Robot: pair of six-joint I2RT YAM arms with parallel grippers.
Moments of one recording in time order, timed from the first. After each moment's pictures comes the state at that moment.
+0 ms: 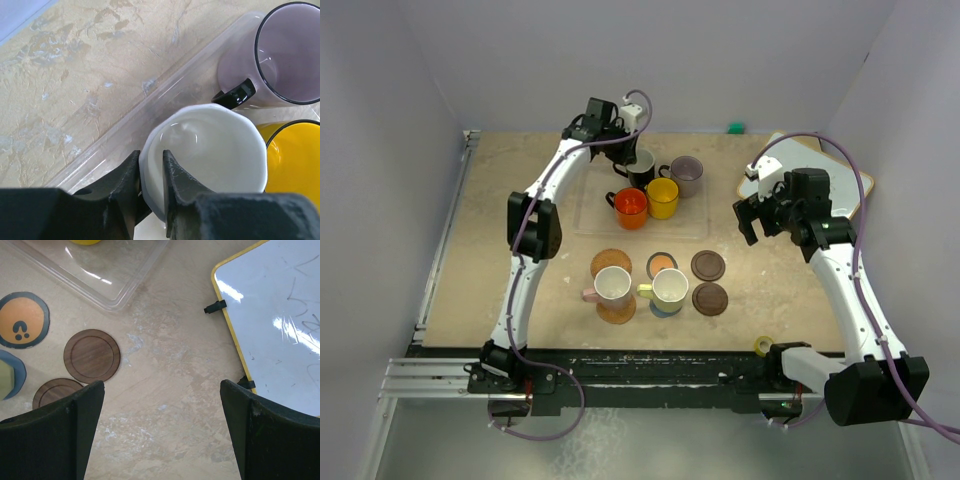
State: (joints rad) left arm -0.33 2.56 2.48 -0.66 0.42 0.19; right arm 0.08 1.12 1.08 -0.66 -0.21 -0.42
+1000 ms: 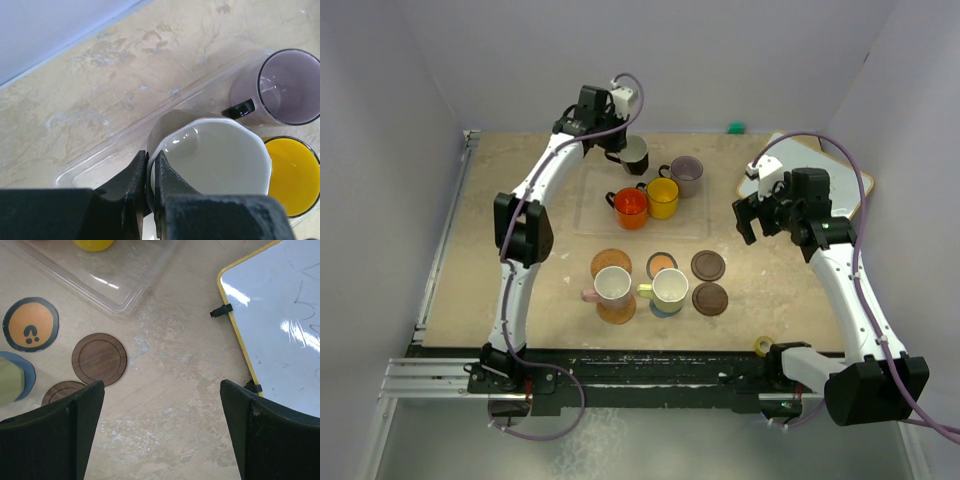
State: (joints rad) left arm -0.34 2.41 2.38 -0.61 0.26 0.09; right arm 0.08 1.12 1.08 -0.66 -0.23 -0.41
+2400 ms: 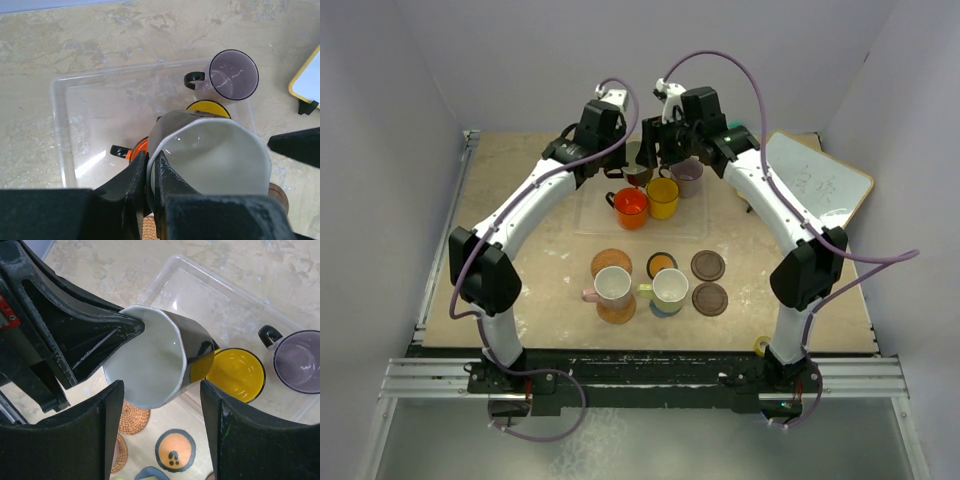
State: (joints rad) left arm -0.51 1.84 1.83 -0.56 -0.18 -0.29; right arm 0.48 1.88 1.96 -0.64 -0.26 0.16
